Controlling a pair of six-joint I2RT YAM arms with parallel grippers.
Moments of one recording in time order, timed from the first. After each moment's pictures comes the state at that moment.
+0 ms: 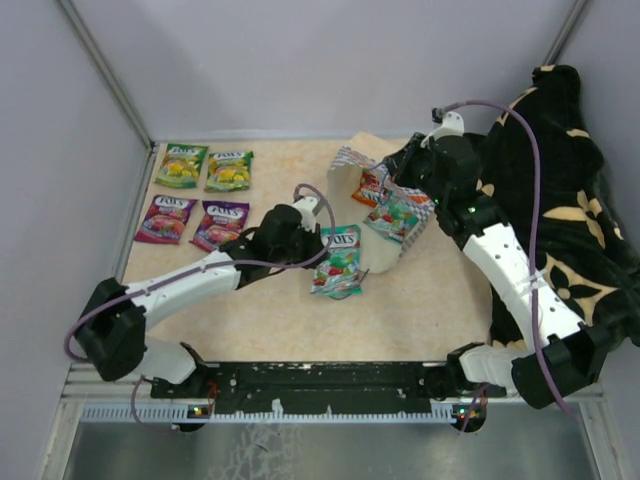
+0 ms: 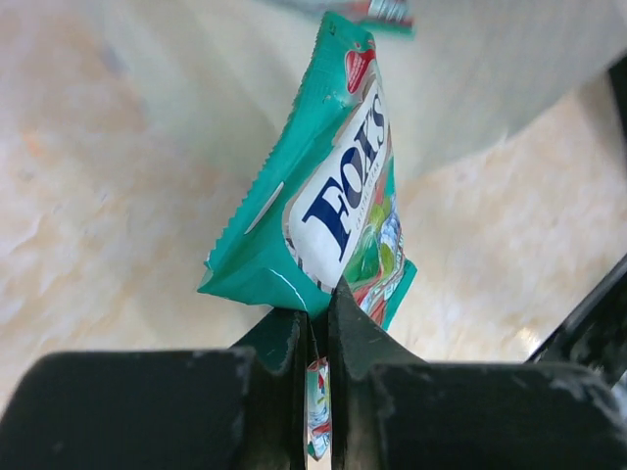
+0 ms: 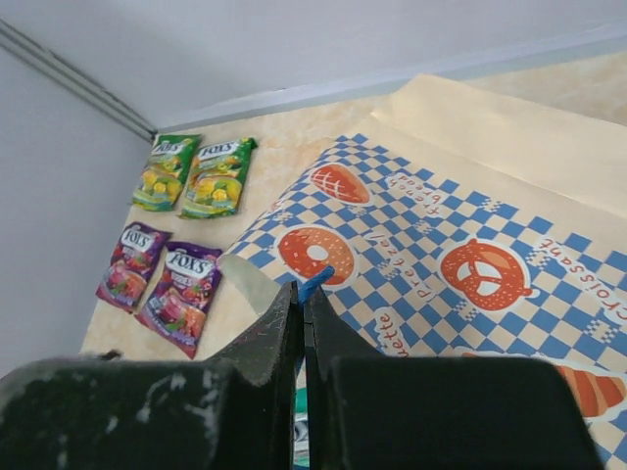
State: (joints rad) left arm -0.82 1.47 0.97 -0.05 0.02 -0.45; right arm 0.40 1.23 1.25 -0.24 0.01 0.51
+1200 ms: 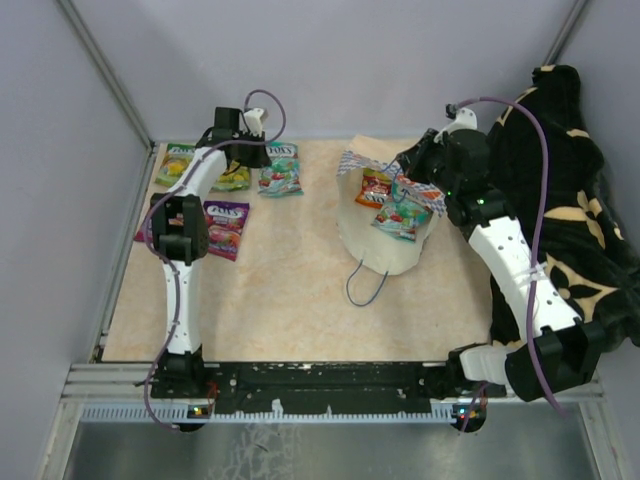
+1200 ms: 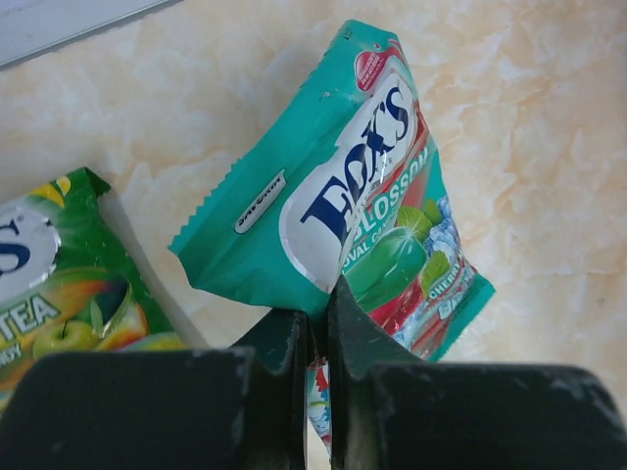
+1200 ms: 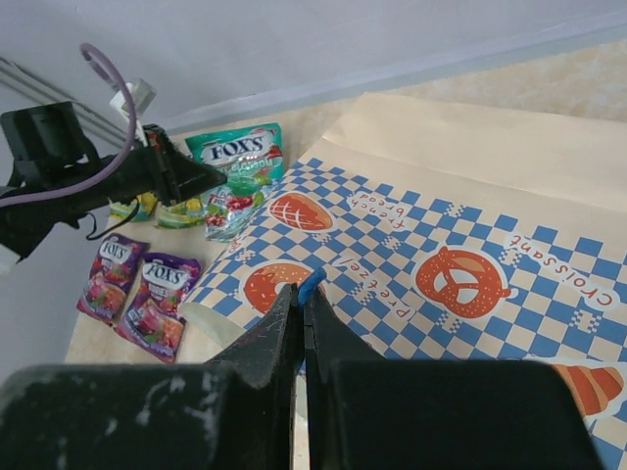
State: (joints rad) left arm -0.15 2.38 2.11 -0.44 0.36 0.09; right arm 0.27 1.26 1.26 -0.26 -0.08 0.50
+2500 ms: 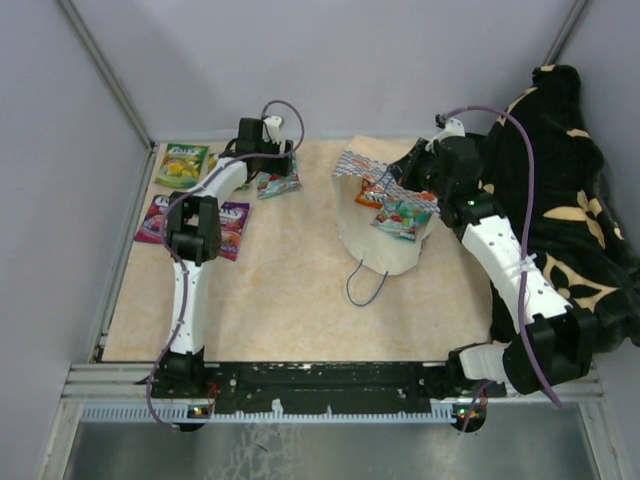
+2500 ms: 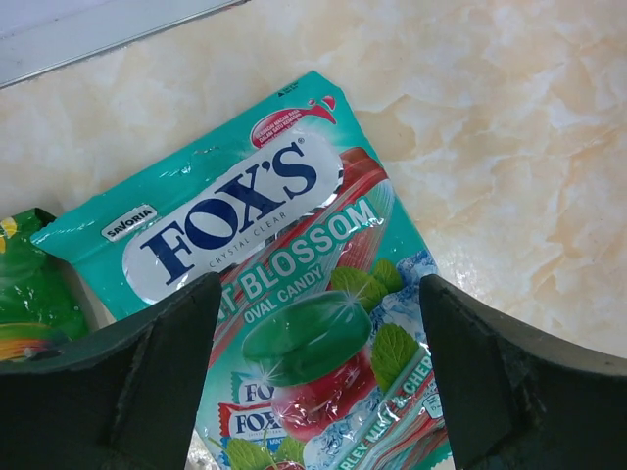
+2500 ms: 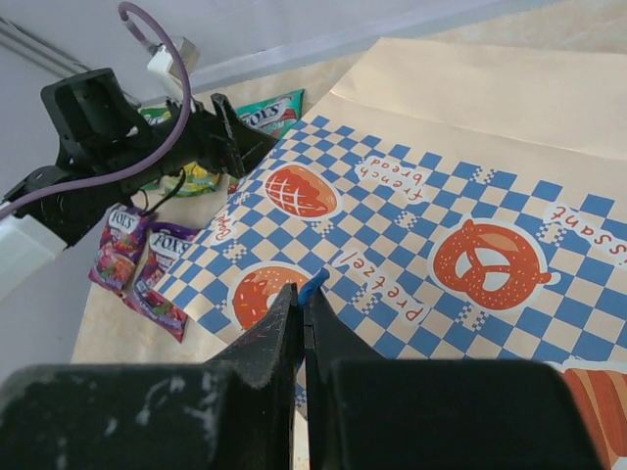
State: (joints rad) left arm -0.24 2.46 2.07 -0.25 0.16 0.05; right arm 0.26 1.29 1.19 -0.20 -0.15 0.54
